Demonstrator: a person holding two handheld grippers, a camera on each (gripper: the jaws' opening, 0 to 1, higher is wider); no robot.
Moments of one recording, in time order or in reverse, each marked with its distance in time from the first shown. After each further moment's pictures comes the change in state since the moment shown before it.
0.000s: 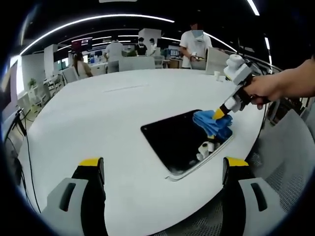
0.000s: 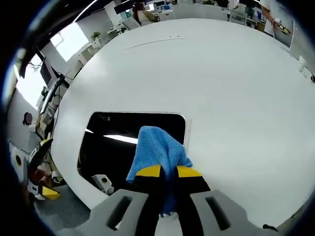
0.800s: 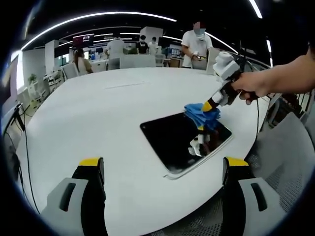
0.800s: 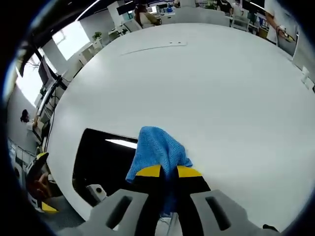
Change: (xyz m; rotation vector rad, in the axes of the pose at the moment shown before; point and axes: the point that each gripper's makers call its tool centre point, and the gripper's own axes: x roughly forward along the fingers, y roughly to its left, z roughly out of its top) left arm 0.000 0.000 -0.004 -0.034 0.010 -0.007; right arm 0.024 -0.008 0.045 -0.014 -0.022 -0.017
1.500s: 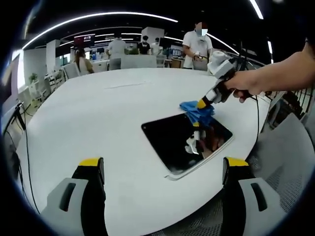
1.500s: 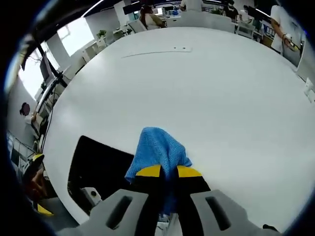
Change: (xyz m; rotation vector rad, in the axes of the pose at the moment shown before) left arm 0.000 0.002 0.001 -0.011 -0.009 0.010; right arm 0.019 -0.004 0.024 -0.059 -0.032 -0.007
